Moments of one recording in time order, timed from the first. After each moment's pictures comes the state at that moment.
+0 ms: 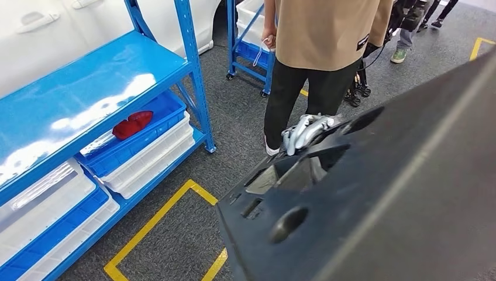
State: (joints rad) left arm -0.02 -0.07 0.62 -0.21 0.03 0.19 -0.42; right arm -0.40 -0.11 0.35 -1.90 -0.24 0.30 -0.55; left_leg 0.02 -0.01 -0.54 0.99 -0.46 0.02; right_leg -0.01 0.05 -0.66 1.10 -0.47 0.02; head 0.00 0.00
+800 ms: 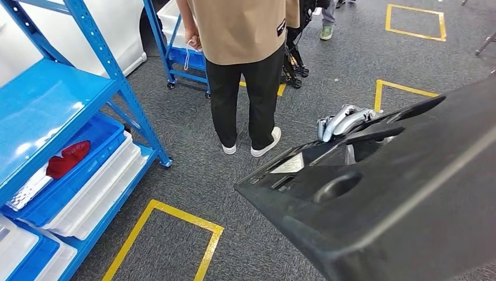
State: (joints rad) left arm -0.04 -0.01 0.60 -0.21 -0.01 0.11 -0.43; right arm -0.35 -0.12 0.24 -1.96 -0.21 0.23 -0.55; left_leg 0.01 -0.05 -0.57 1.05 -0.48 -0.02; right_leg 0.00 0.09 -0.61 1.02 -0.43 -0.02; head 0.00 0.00
